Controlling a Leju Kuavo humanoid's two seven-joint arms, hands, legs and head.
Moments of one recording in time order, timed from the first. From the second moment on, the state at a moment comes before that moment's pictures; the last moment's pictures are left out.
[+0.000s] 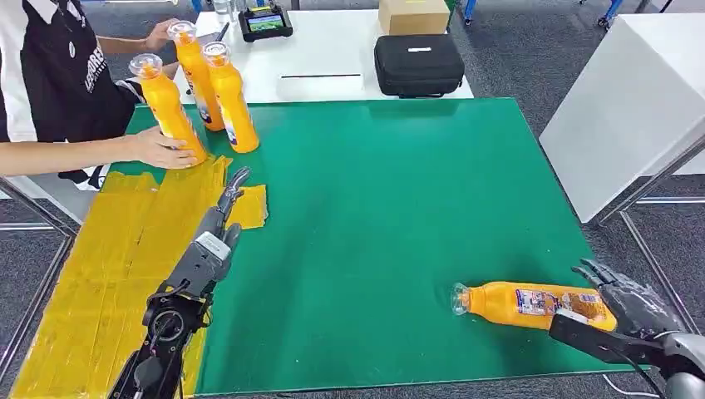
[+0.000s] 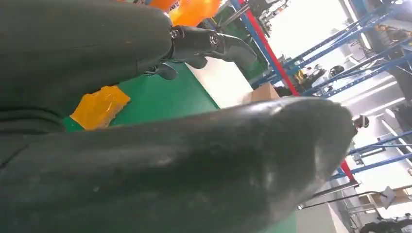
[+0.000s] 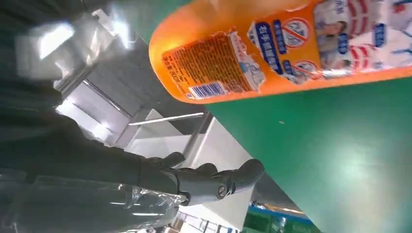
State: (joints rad) left arm -0.16 -0.07 -0.16 -1.47 -0.44 -0.03 -0.36; right arm 0.17 -0.52 -0.20 -1.59 0.98 0.26 -0.21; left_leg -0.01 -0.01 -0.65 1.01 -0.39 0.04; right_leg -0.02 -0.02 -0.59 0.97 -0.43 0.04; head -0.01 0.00
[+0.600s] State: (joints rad) left arm -0.19 -0.07 -0.18 -1.43 -0.42 -0.03 -0.35; right arm 0.08 -0.44 -0.15 -1.40 1.05 0.24 -0.19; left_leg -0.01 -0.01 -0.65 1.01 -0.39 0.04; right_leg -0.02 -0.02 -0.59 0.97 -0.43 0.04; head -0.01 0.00
